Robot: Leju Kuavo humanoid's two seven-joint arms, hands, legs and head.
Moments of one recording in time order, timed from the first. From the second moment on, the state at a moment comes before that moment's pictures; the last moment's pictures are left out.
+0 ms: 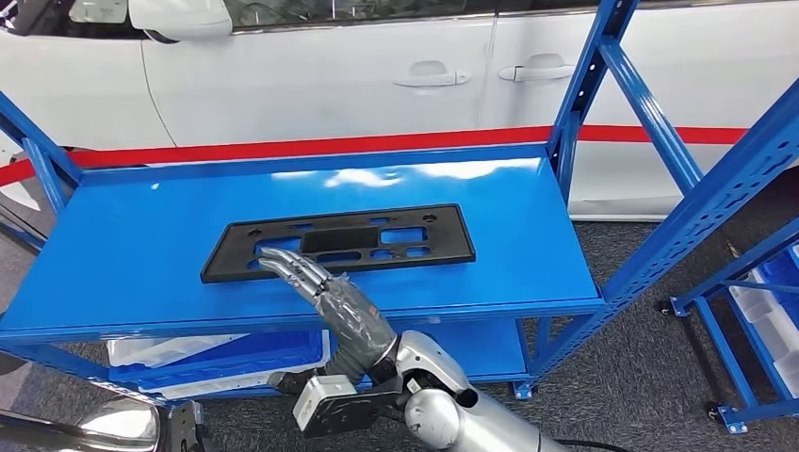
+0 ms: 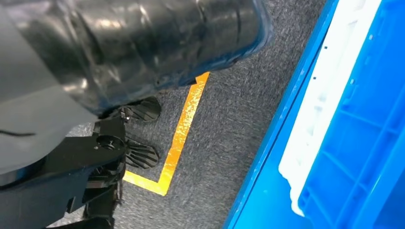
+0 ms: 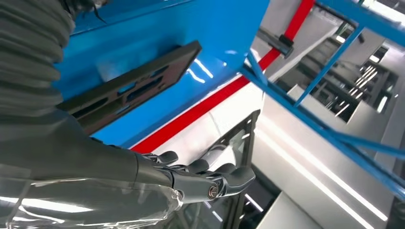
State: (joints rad) left arm -0.17 0.01 -0.51 -0.24 1.07 0.15 -0.40; right arm -0.47 0.06 0.92 -1.35 0.30 -0.18 -0.22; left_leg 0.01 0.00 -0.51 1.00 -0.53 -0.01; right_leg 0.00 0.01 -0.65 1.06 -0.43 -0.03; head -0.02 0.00
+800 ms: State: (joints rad) left arm -0.20 0.01 -0.57 -0.24 1.02 0.15 -0.34; right arm -0.70 0.14 0.92 -0.89 0.26 -0.31 -0.27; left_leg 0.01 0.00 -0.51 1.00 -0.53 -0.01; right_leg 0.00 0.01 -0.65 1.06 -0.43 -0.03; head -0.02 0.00
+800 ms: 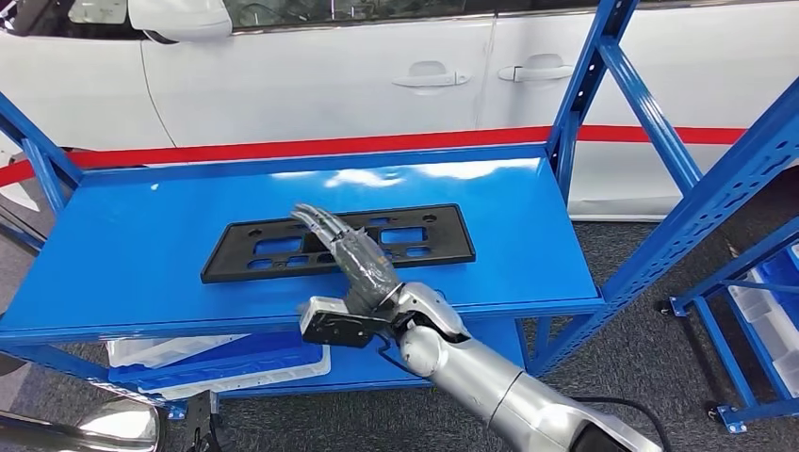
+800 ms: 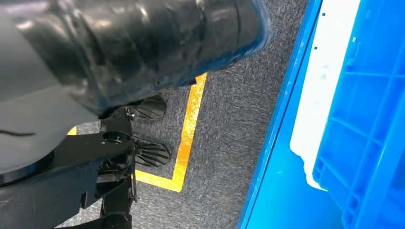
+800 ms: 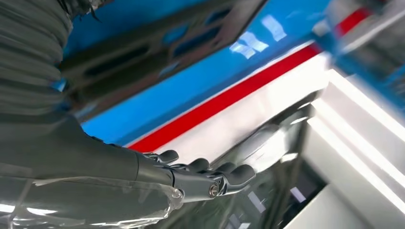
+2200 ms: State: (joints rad) left arm -0.17 0.03 -0.61 -0.24 0.98 0.17 -0.24; right arm -0.74 0.24 0.92 -0.47 0.66 -0.40 -0.02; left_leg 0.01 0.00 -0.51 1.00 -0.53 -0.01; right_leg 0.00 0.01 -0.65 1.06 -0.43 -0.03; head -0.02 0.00
